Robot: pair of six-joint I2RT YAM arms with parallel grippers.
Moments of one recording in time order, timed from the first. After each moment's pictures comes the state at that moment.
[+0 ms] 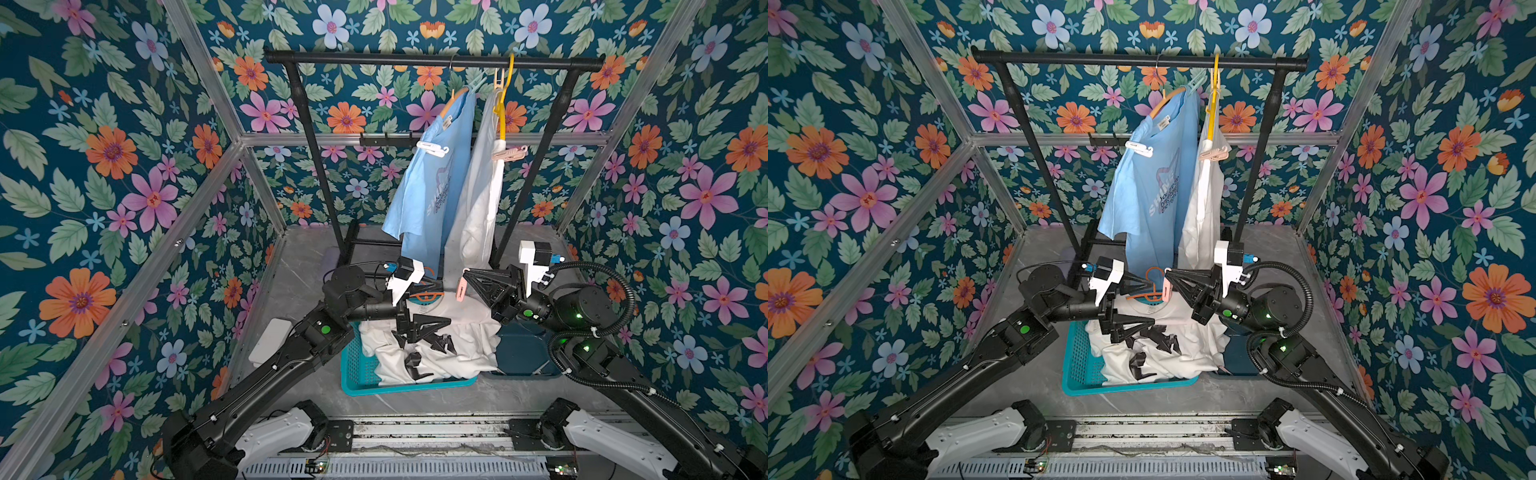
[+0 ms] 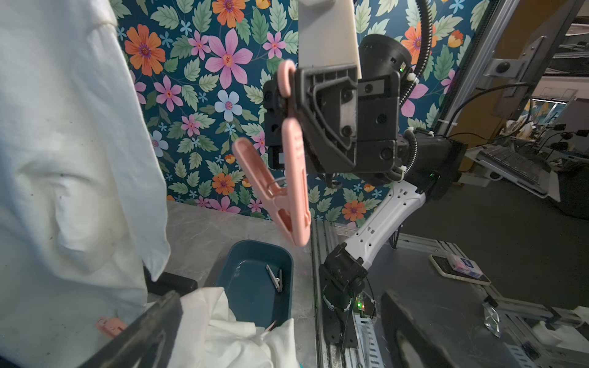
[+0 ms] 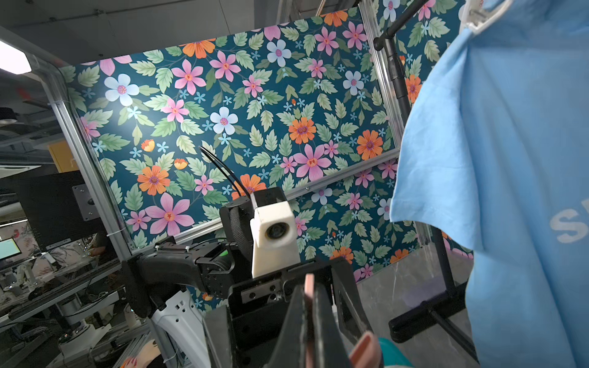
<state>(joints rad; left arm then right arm) -0.78 1.07 0.98 0.11 0.78 -0.18 0.65 0.87 0.88 0.40 -0.54 0.52</state>
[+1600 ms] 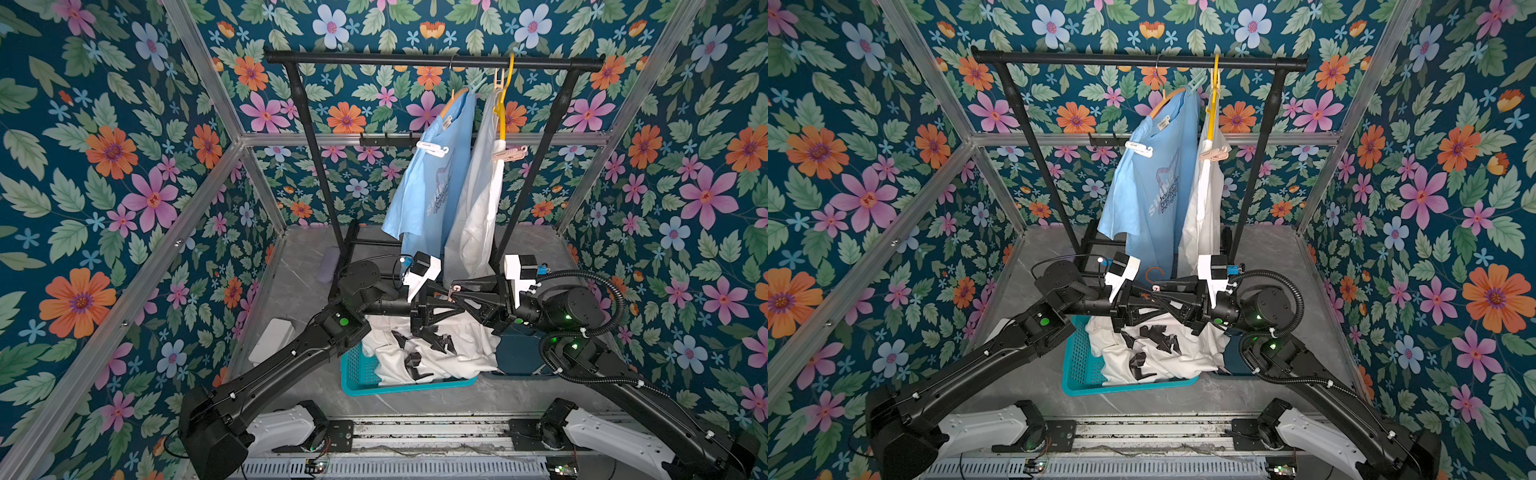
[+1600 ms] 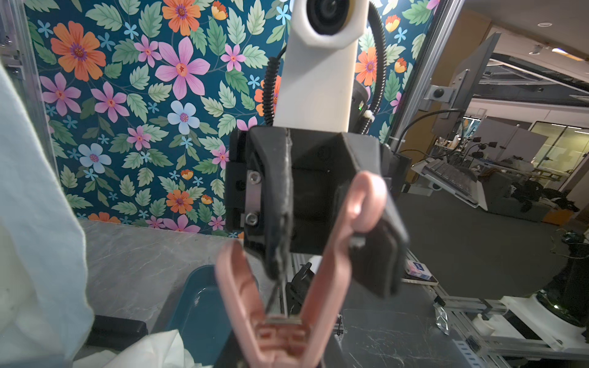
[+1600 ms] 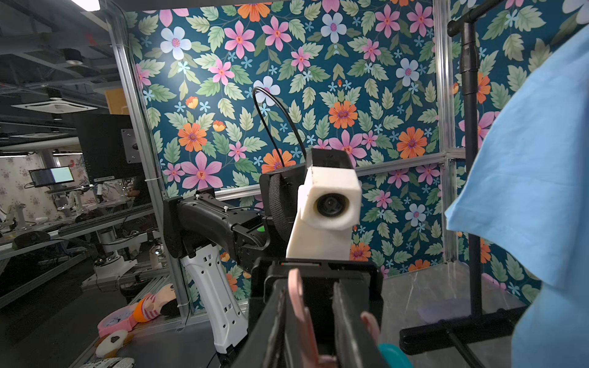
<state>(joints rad) -0.84 1.17 1.04 0.23 0.84 -0.26 0.71 0.89 0.85 0.42 -0.64 0.37</state>
